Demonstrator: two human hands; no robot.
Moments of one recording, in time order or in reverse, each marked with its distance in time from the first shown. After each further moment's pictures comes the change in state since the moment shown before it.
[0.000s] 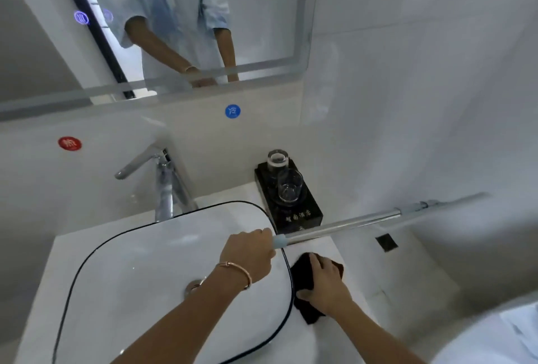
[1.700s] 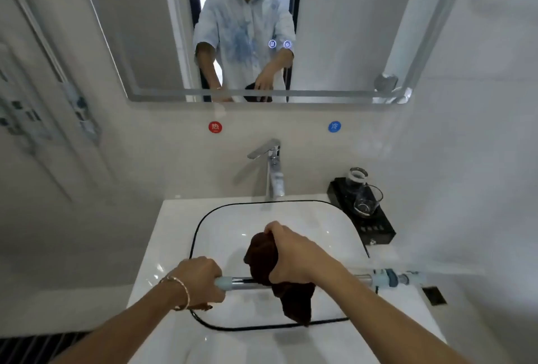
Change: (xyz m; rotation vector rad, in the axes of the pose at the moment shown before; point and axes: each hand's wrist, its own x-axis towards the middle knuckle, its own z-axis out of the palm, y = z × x) left_hand -0.227 -0.217 0.038 -0.190 -0.187 -0.321; right_hand -0.142 -0.268 -0.001 -0.200 -0.052 -0.584
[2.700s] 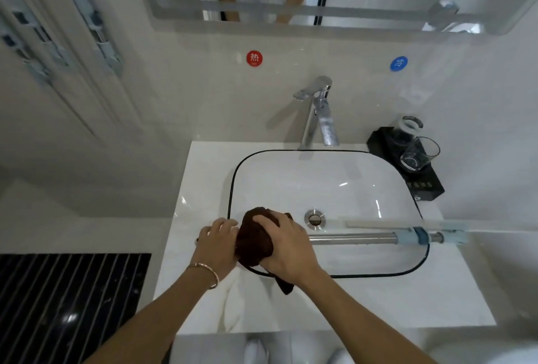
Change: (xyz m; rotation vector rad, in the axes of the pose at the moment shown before) left_hand 0.006 -0.075 0.102 0.102 0.457 0.026; right_hand 0.061 -0.034 0.161 0.005 0.203 -0.131
